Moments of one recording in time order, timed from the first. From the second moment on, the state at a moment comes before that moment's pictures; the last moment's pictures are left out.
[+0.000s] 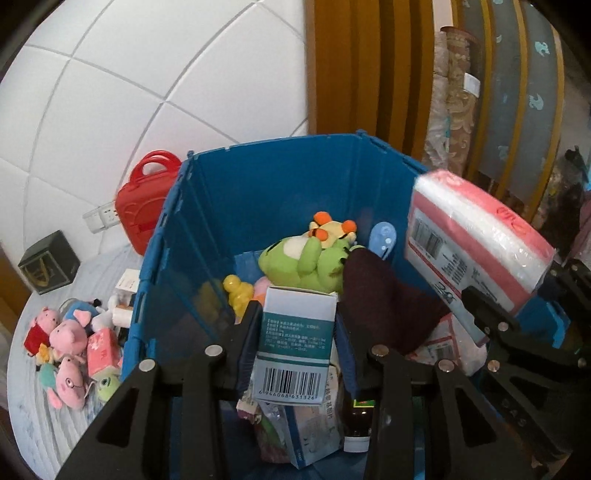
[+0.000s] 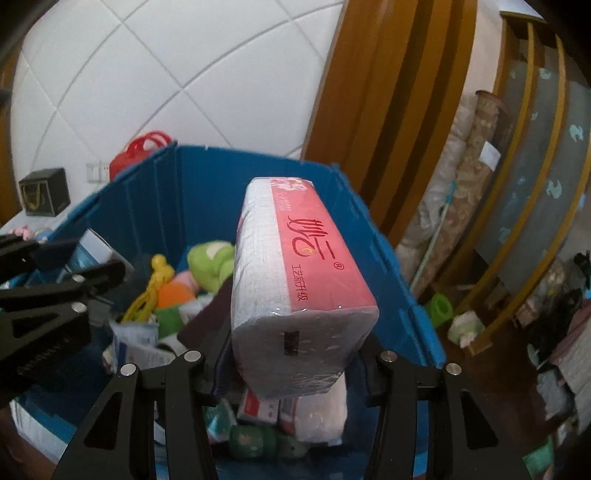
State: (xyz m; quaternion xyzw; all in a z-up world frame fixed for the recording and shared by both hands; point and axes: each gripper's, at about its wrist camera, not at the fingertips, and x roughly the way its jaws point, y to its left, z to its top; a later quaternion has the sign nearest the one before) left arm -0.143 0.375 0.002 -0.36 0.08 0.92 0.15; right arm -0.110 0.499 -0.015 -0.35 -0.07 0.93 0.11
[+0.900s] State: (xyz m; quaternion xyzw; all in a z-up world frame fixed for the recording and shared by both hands) left arm -0.064 0.292 0.044 -0.27 0.04 0.95 0.13; right arm -0.043 0.482 0.006 -0.34 -0.04 0.93 0.08
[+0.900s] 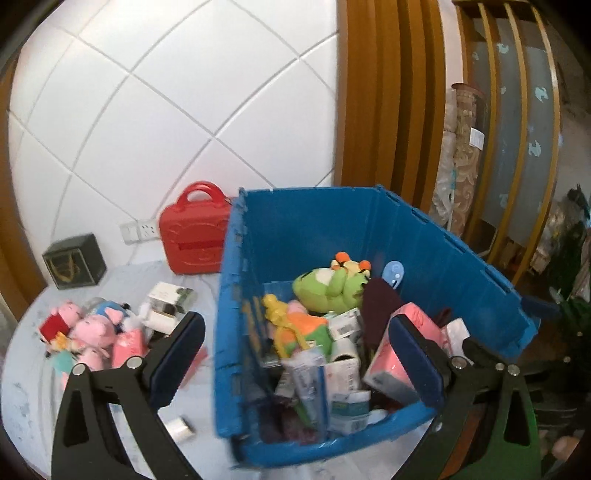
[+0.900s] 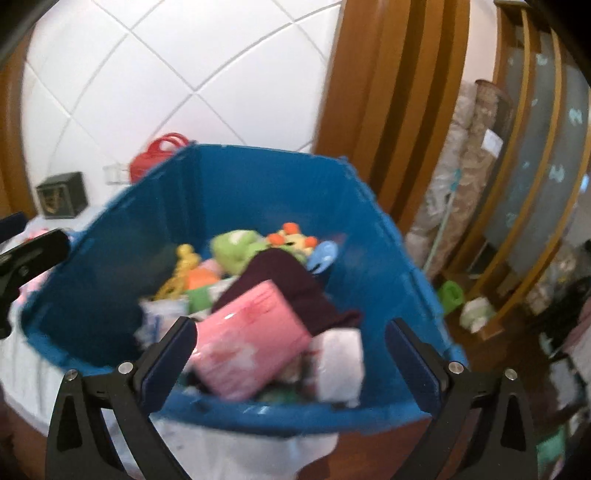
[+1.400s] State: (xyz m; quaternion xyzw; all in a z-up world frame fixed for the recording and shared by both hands) left arm -0.024 0.252 0.051 -0.28 0.05 0.95 0.16; right arm 0.010 0.436 0.027 -0.33 -0.03 0.94 0.10
